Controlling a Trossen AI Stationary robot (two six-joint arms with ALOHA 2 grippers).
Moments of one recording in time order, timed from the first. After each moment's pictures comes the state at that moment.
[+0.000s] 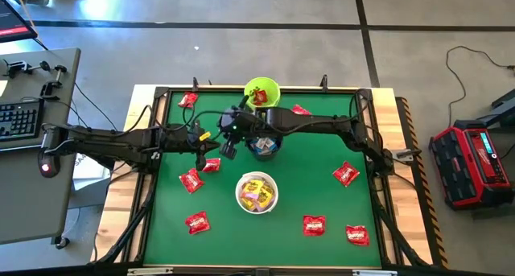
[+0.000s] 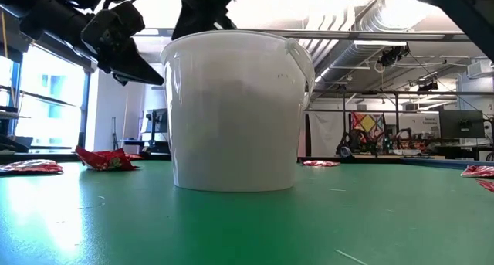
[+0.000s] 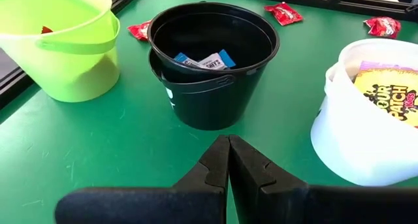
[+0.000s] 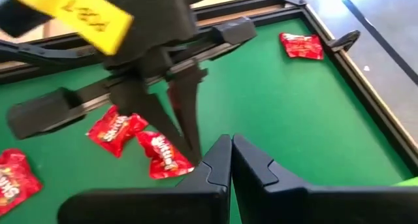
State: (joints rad) left arm 0.09 0.83 0.39 -0.04 -0.12 -0.10; right arm -0.03 2.23 2.31 -0.82 0.21 0.17
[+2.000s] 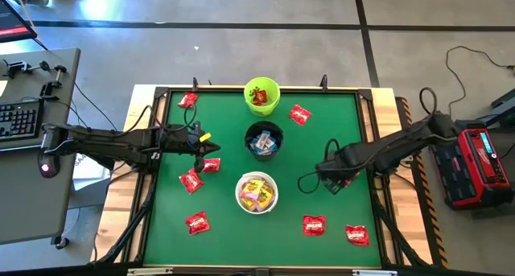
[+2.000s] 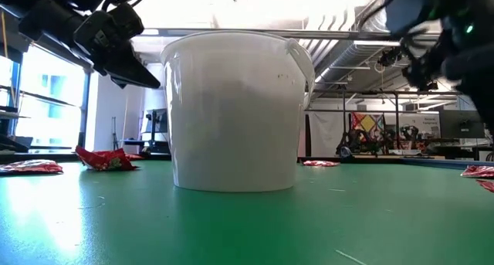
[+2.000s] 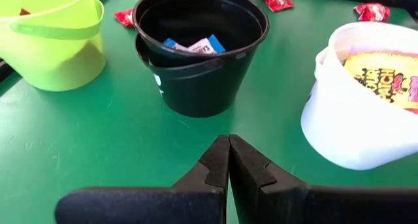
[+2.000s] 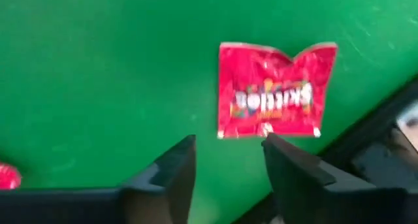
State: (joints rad) left arm 0.09 0.83 0.39 -0.08 -0.07 -0.10; right arm 0.25 1.33 0.81 -1.18 -0.06 1.07
